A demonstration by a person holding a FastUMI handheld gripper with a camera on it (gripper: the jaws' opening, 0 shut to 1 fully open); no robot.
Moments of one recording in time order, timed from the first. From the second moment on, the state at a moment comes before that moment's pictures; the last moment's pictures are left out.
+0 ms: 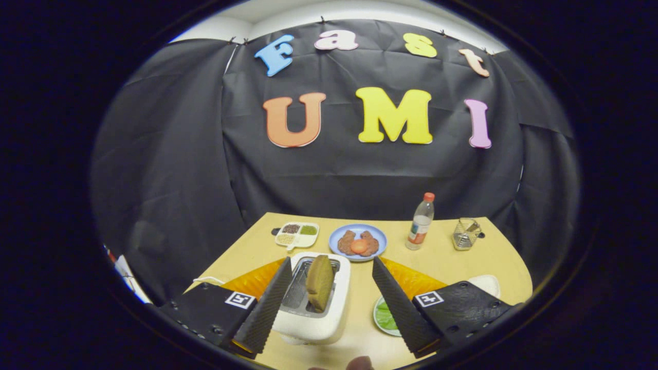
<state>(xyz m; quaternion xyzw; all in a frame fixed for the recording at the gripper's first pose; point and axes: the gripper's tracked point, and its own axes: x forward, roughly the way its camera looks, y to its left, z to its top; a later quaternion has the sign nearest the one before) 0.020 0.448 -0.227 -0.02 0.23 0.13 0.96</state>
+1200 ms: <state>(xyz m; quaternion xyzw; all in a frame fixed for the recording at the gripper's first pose) 0.077 0.466 -0.263 0.02 0.26 0.11 0.96</state>
